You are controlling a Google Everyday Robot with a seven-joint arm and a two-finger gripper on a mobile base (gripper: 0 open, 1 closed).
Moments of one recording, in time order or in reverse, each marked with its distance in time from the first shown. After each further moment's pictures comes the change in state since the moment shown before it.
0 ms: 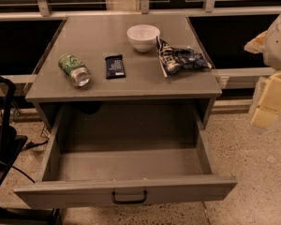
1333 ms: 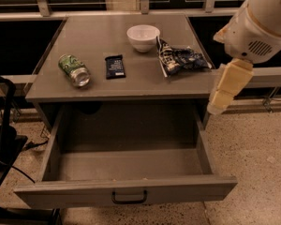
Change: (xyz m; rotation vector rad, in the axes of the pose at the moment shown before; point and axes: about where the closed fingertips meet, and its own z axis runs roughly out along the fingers) arm -0.057 -0.034 0.027 0.034 -0.097 -0.024
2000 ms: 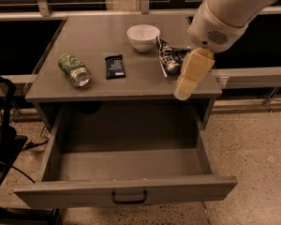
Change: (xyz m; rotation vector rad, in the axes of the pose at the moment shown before) arm -0.055 -0.025 0.026 0.007 -0.043 0.020
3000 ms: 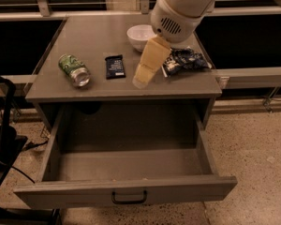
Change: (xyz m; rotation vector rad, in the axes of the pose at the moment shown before) arm -0.079 0.002 0.010 0.033 -0.032 0.133
